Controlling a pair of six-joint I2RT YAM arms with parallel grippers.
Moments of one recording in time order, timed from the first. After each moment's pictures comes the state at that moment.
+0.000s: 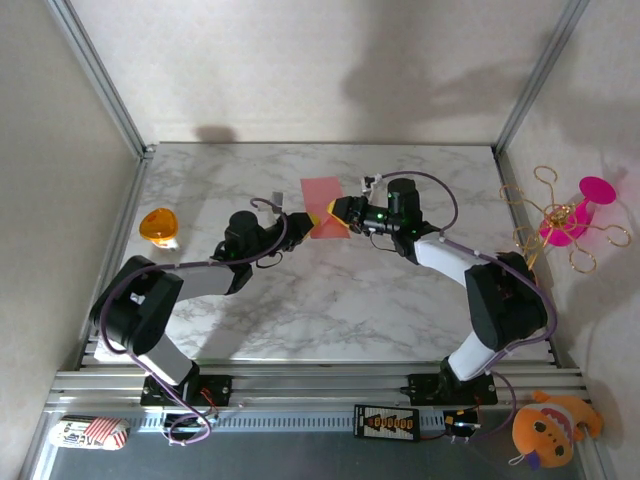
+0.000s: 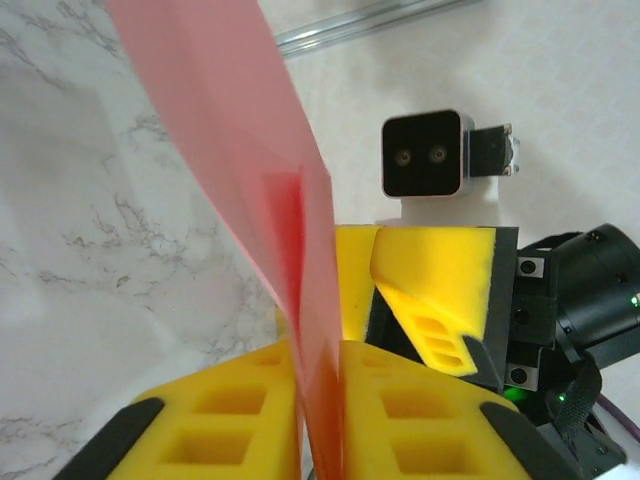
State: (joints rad) left arm -0.47 1.61 0.68 0.83 0.51 -1.23; right arm 0.42 1.61 0.93 0.33 -0.70 0.96
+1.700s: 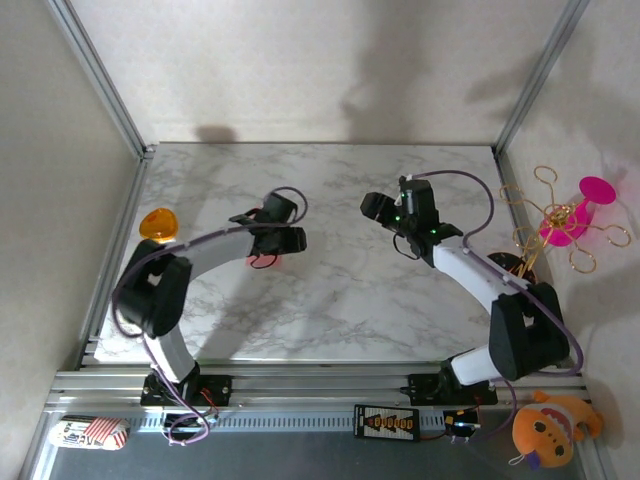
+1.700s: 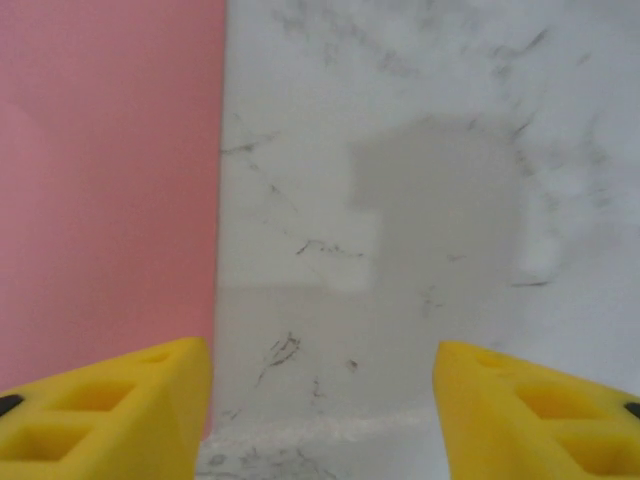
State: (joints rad) left arm -0.50 1.72 1.11 -0.38 -0.01 -0.65; right arm 0.39 1.47 0.95 -0.07 -0.13 0.68
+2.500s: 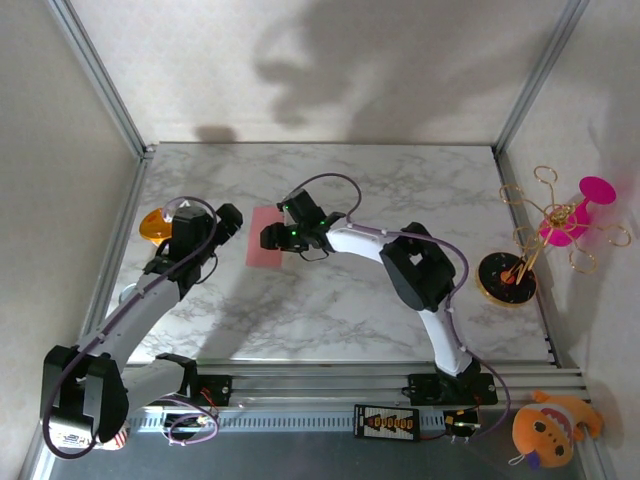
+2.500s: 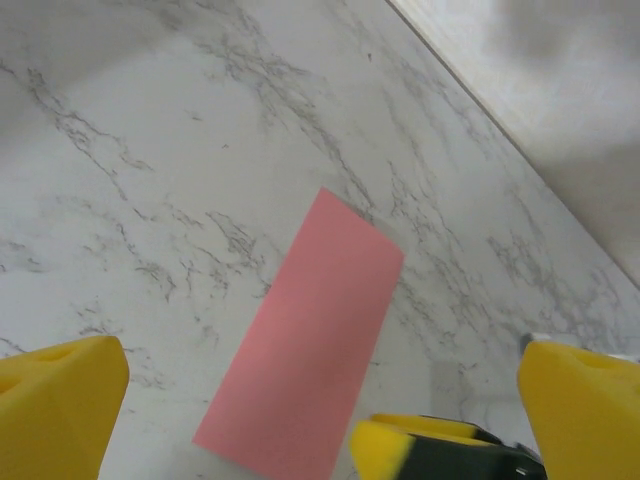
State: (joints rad) left arm -0.19 1.12 0.70 -0.15 -0.12 -0.86; right arm 0.81 2.19 1.58 -0.19 -0.35 0.68
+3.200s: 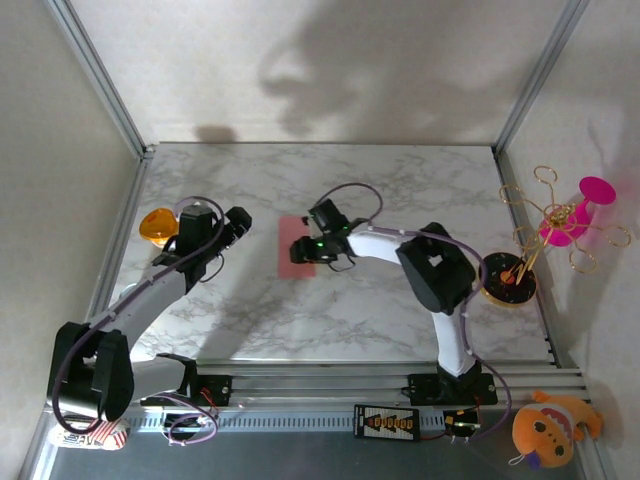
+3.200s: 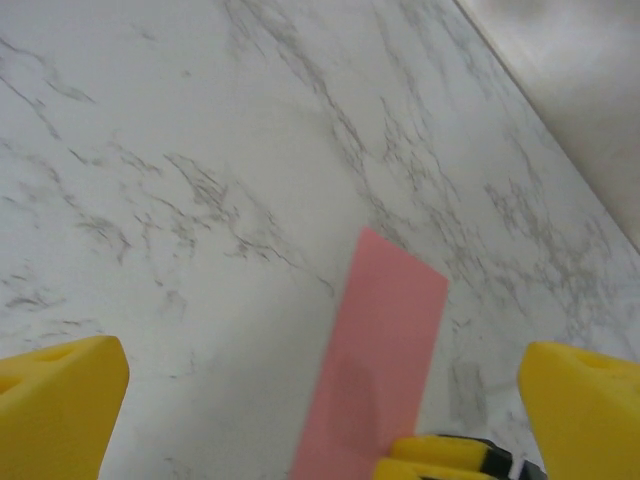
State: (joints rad) left arm -0.18 1.24 0.69 -0.08 0.03 -0.87; right arm 0.70 2.02 1.26 -0.24 -0.36 0.50
